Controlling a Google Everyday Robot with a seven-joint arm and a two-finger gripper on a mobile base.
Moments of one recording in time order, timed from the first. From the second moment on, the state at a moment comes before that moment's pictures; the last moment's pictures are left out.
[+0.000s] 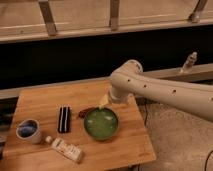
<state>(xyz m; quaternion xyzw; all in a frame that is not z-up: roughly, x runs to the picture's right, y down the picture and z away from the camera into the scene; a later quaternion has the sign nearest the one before) 0.040 0.081 0.728 -0.24 0.11 0.63 0.73</state>
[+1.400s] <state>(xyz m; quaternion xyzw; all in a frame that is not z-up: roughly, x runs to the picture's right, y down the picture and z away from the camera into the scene) -0.038 0.086 0.723 -0.25 0.09 0.55 0.79</state>
